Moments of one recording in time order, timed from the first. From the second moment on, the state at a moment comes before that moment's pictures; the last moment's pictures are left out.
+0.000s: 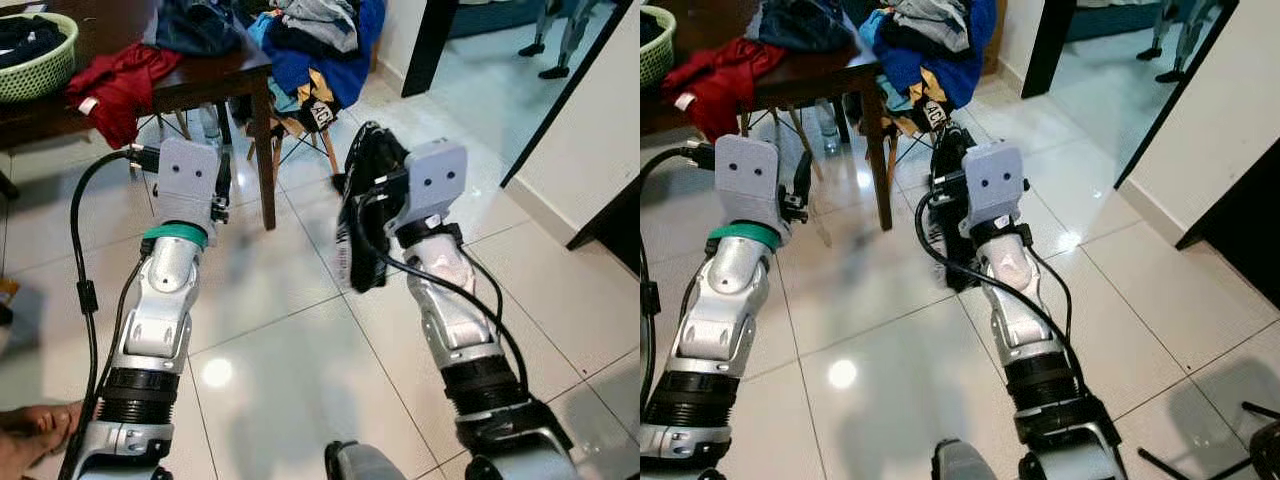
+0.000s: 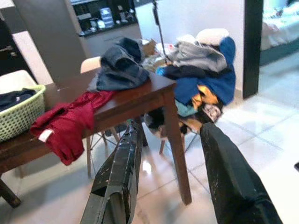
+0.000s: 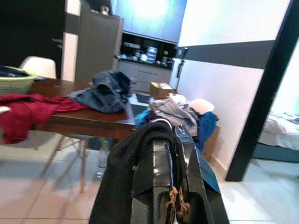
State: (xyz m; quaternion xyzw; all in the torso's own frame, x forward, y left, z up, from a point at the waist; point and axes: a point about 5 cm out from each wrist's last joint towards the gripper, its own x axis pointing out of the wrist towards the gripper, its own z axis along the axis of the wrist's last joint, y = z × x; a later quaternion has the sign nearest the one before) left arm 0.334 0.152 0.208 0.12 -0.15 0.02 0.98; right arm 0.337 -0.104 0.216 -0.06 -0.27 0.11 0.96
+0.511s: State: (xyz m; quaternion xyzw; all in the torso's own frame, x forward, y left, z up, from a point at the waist) left arm 0.334 0.154 0.210 0.12 -0.15 0.03 0.98; right arm 0.336 -0.096 0.214 -0.04 -0.27 0.13 0.95
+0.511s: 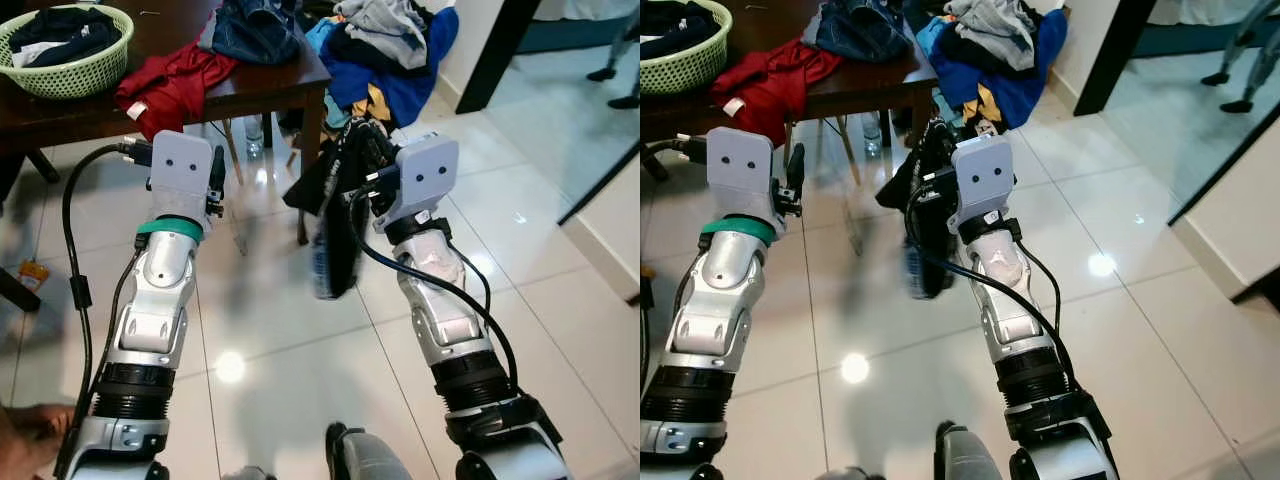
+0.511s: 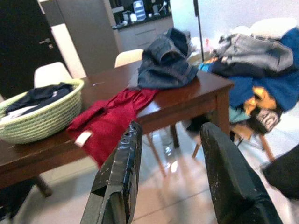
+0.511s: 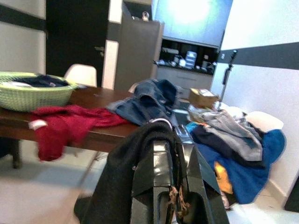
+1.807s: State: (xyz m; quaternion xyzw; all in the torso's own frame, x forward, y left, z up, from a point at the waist) left arm 0.324 0.154 0.231 0.16 -0.20 0.03 0.97; right arm 0.337 -0.067 0.278 0.02 -0.35 0.21 0.91
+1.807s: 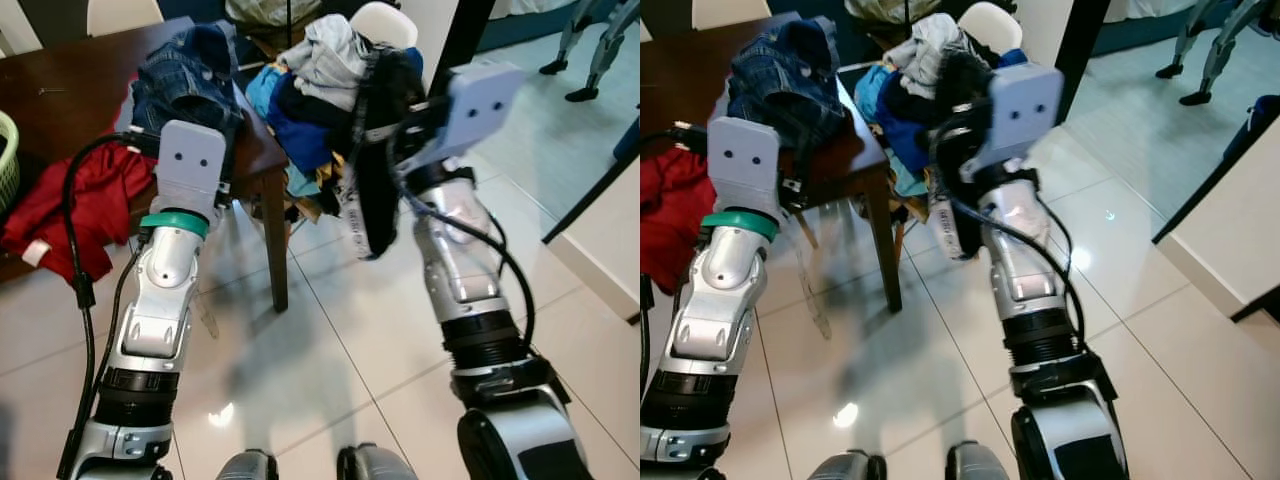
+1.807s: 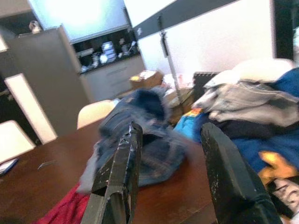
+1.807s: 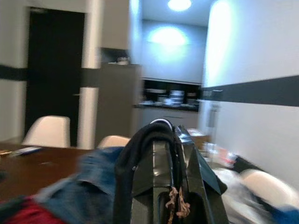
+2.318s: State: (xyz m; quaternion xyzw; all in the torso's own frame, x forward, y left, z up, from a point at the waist) left arm 0.321 0.154 0.240 0.17 -0.22 0.04 0.96; right arm 0.342 -0.071 0.285 0.04 -0.35 0.19 0.91
